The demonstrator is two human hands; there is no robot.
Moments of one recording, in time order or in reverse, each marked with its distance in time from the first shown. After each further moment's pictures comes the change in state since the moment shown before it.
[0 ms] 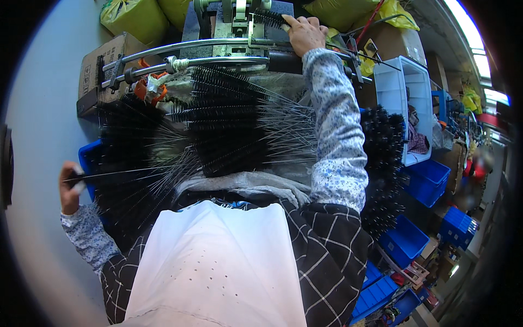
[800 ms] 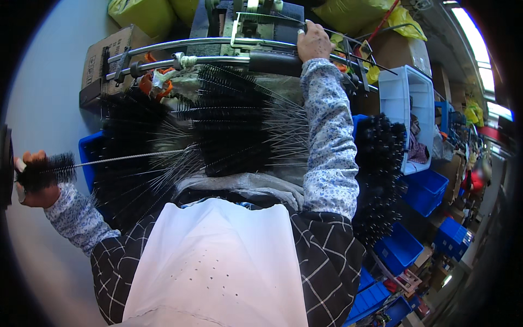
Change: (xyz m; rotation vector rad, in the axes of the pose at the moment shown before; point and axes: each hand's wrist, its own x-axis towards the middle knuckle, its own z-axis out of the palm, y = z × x) left_hand 0.023 0.040 -0.033 -0.845 0.192 0.501; right_hand -0.003 -0.007 0.016 0.236 0.132 0.275
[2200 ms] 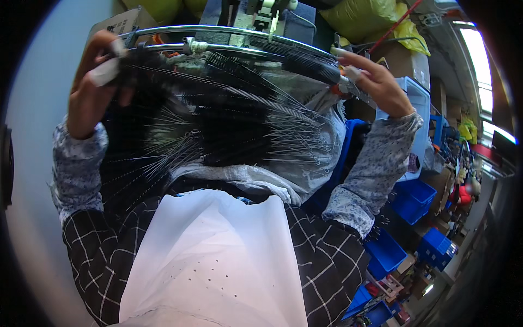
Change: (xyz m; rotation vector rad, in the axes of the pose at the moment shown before) left_hand 0.046 -0.127 0.118 0.236 -0.599 -0.228; right_hand -0.028 0.030 -0.167 0.699 -0.841 -0.277
